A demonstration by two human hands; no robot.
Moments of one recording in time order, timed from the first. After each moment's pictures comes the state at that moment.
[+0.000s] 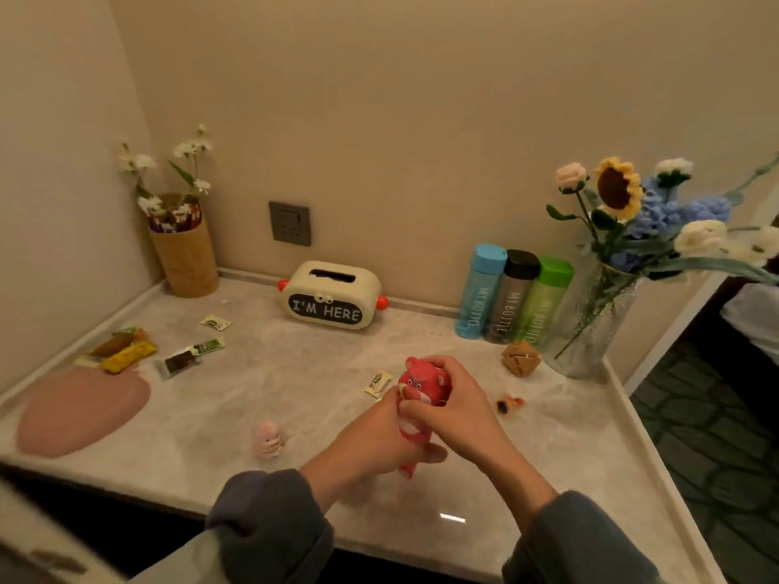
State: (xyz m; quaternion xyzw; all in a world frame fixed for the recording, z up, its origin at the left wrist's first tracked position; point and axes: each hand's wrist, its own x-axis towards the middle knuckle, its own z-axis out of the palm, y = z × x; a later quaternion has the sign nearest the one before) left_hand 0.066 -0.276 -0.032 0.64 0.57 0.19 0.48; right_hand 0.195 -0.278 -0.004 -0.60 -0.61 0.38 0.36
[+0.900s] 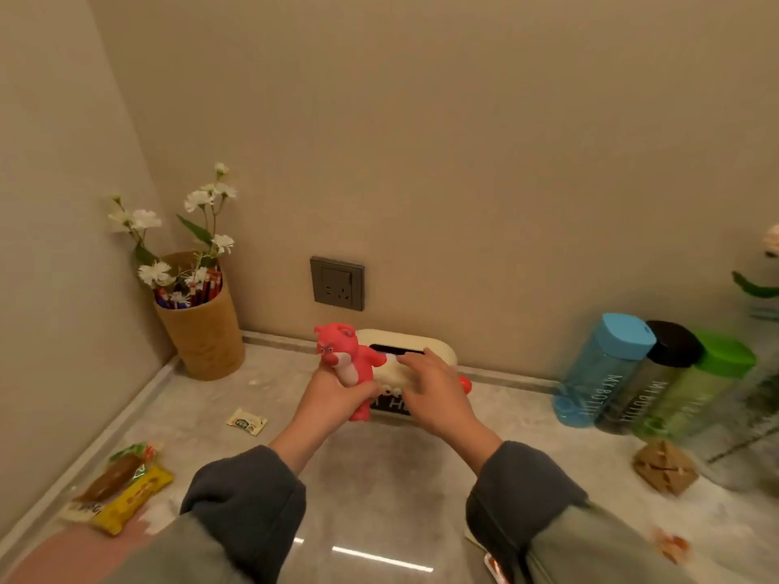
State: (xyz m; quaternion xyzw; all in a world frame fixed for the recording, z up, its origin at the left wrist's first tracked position) left_hand -0.121 -0.028 -0.029 0.52 0.61 0.41 0.44; right_hand 0.044 -0.006 -0.046 -0.60 -0.74 0.20 0.22
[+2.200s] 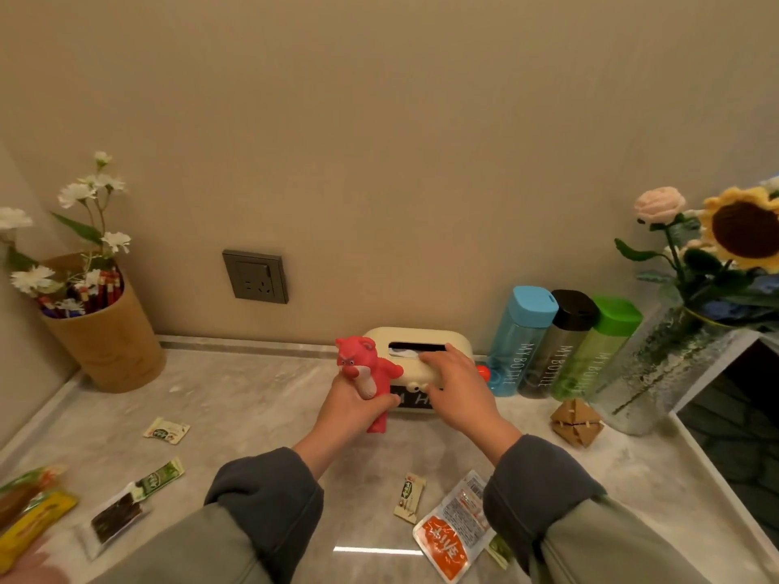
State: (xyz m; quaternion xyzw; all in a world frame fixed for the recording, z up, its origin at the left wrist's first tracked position) left_hand -0.013 -0.027 -0.072 0.56 0.55 0.36 0.50; right_hand 0.170 -0.031 -0.055 -0.68 -0.69 0.15 0.19
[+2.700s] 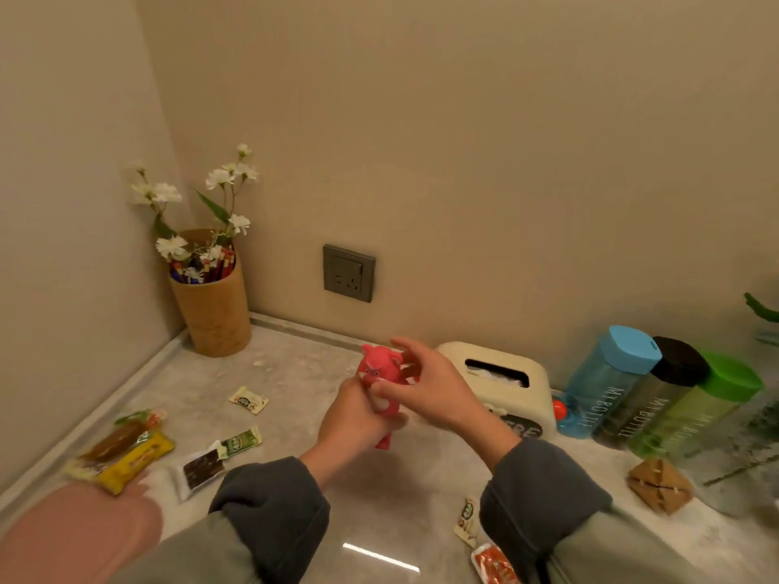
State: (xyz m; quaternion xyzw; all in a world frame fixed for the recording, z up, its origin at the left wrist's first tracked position) left_hand -0.090 -0.038 -0.078 0.56 0.63 0.35 0.41; right_hand 0.044 -0.022 -0.009 -0.55 -0.72 0.34 0.24
